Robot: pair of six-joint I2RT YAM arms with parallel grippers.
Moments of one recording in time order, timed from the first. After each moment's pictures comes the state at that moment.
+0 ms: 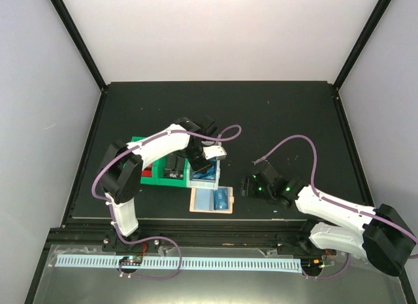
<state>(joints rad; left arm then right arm) -0.69 1.85 1.40 -1.06 0.23 0.39 0.83 1.08 0.50 -0.34 0.05 0.84</state>
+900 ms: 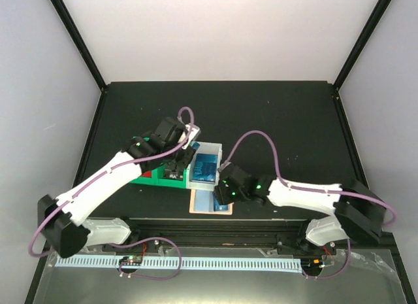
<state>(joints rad) -0.68 1.27 1.13 -0.78 0.00 -0.09 1.05 1.33 0.68 -0.29 0.02 0.68</state>
